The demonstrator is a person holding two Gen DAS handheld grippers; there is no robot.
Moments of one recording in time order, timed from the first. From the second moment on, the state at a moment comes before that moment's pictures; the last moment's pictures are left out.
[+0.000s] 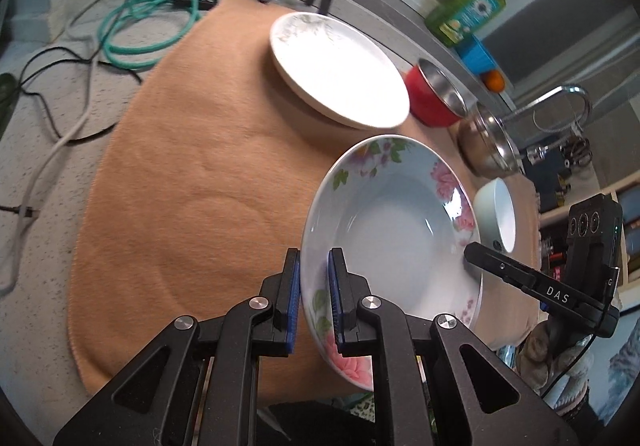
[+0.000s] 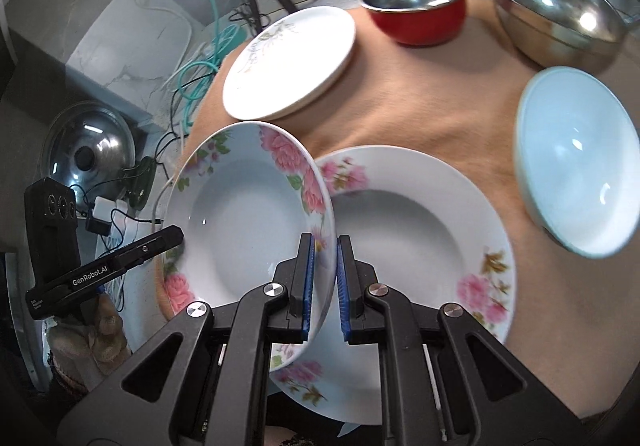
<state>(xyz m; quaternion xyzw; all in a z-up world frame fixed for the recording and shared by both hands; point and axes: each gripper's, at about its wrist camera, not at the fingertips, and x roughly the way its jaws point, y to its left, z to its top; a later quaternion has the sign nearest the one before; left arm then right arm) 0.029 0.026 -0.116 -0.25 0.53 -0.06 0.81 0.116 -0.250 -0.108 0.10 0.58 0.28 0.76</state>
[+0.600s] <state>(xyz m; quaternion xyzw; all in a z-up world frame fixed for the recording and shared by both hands) 0.050 -0.027 -0.121 -0.19 0.55 -0.10 0.80 0.098 -0.302 -0.130 0.13 0.60 0.23 0.76</state>
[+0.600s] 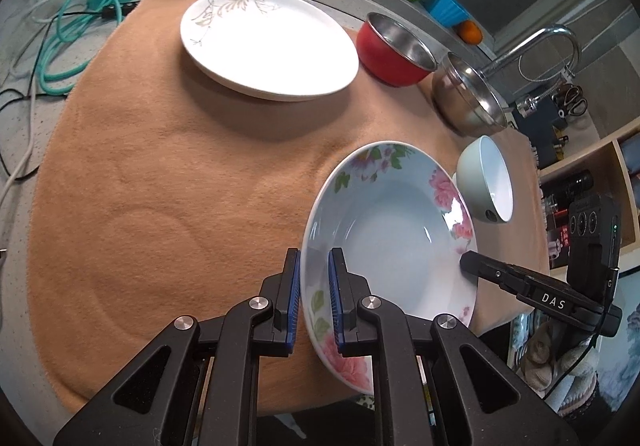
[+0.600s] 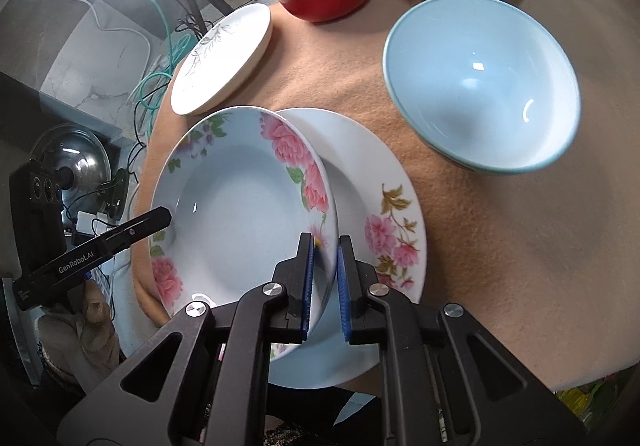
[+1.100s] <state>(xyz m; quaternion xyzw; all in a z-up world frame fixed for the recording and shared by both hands) 0.057 -0.040 -0.130 -0.17 0.57 -0.10 0.80 0.093 -0.315 -0.137 0.13 0.60 0.23 0.75</state>
